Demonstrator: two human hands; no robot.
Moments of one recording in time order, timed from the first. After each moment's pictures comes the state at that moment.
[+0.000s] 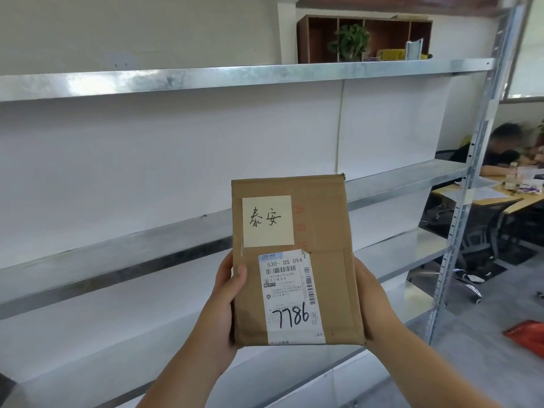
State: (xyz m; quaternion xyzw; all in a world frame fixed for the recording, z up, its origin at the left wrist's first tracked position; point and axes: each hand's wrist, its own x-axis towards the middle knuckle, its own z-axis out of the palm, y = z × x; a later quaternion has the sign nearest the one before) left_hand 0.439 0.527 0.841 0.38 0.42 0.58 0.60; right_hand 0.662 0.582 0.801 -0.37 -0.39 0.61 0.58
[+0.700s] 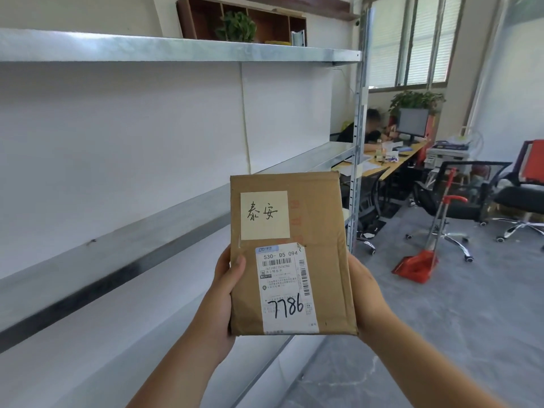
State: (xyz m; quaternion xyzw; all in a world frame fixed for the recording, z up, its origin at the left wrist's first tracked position) left_hand 0.509 0.611 0.817 0.46 0.36 0.43 0.69; right_hand 0.728 0.570 0.780 -0.54 -0.30 0.43 0.66
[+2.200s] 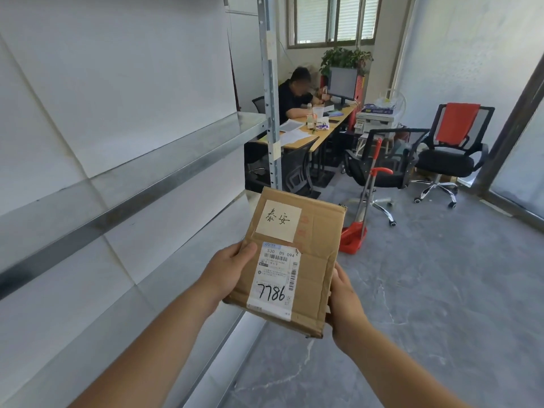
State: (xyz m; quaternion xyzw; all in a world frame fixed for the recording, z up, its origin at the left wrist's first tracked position) left_hand 0.856 0.823 0.740 0.67 0.45 0.19 0.55; right_hand 1.023 0.681 0.662 -0.64 -0.07 0.42 0.64
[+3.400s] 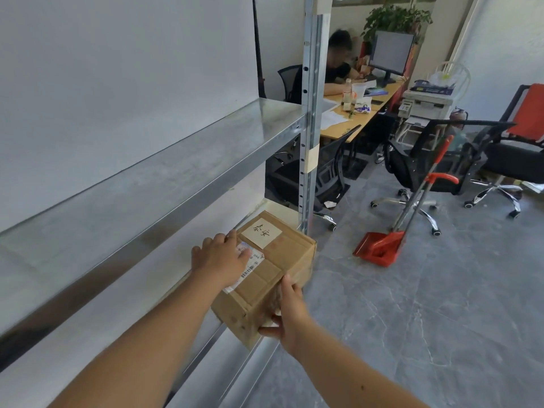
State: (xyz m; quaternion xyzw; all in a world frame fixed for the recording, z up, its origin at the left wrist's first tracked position) left_hand 0.972 1.132 0.651 0.83 0.54 -0.11 0.05; right_hand 1.065 0.980 0.606 -0.58 0.02 0.60 0.55
